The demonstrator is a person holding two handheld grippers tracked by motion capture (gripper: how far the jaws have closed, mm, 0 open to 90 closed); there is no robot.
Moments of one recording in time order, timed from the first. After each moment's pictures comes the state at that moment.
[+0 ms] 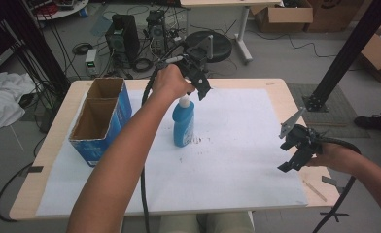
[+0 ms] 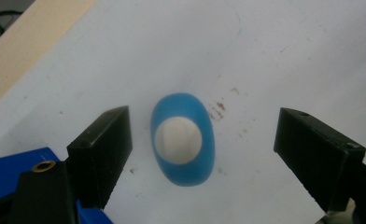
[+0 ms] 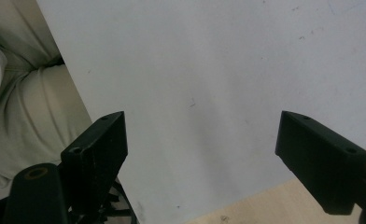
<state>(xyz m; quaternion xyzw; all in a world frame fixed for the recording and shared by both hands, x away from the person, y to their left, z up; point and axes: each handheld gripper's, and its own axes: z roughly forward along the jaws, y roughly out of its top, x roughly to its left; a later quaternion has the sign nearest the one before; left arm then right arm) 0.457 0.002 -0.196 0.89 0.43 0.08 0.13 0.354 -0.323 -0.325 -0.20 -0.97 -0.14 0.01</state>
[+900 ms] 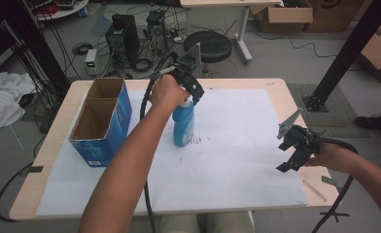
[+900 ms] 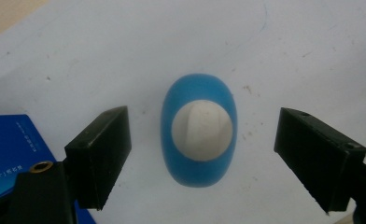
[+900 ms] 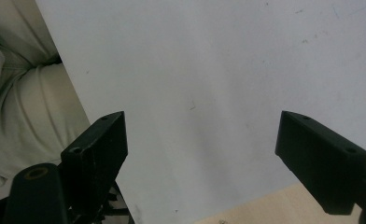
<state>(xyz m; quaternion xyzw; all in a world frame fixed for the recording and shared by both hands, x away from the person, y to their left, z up) 0.462 0.017 -0.226 0.85 0.50 0.07 0.13 0.356 -0.320 -0.328 -0.19 -0.97 -0.14 0.01</state>
